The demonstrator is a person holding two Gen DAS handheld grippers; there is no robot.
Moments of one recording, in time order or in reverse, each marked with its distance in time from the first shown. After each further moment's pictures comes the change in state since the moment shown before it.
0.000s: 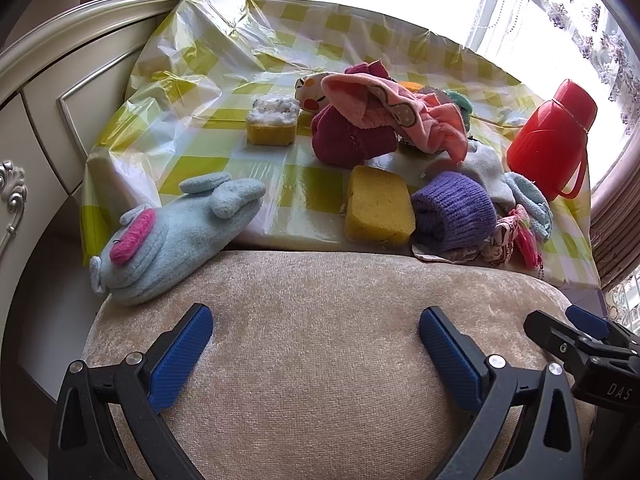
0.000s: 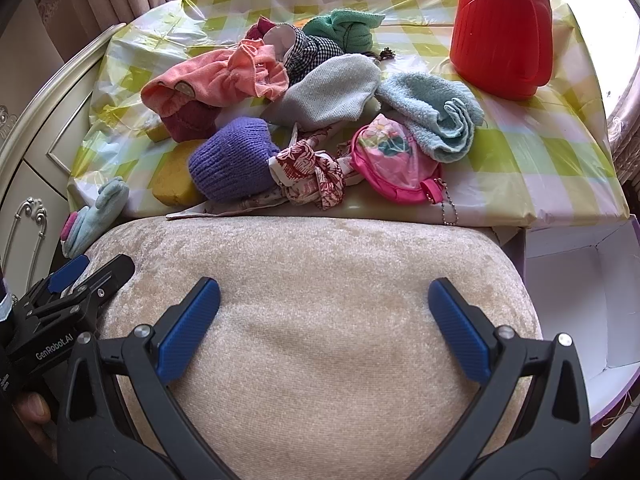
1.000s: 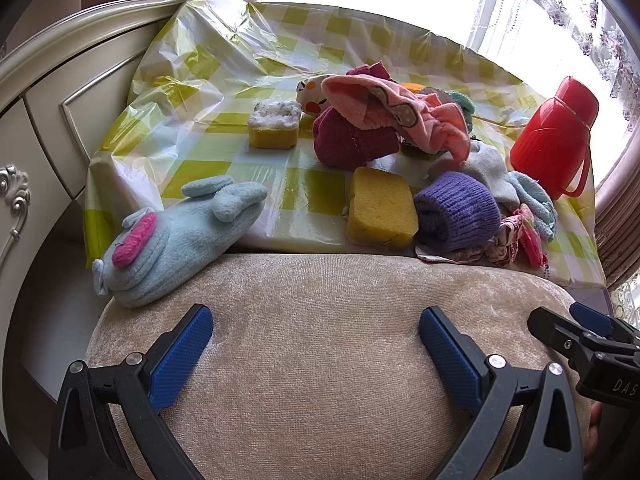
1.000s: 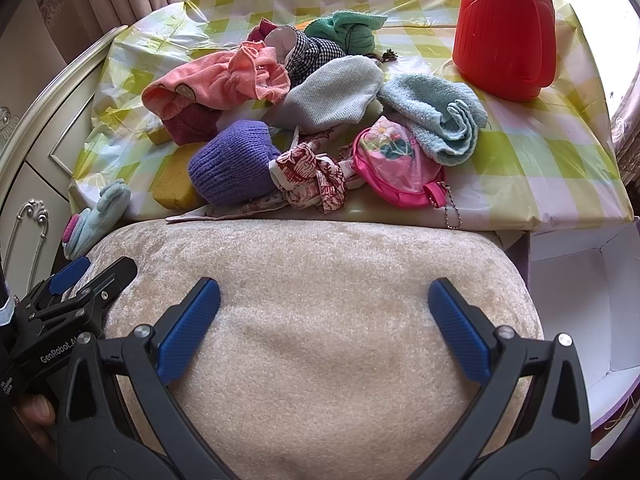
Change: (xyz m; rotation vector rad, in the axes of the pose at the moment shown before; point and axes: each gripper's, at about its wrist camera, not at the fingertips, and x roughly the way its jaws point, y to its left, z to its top) left arm -0.001 -0.001 -0.001 0.012 -0.016 0.019; right arm 0.003 0.001 0.002 0.004 -0.008 0.008
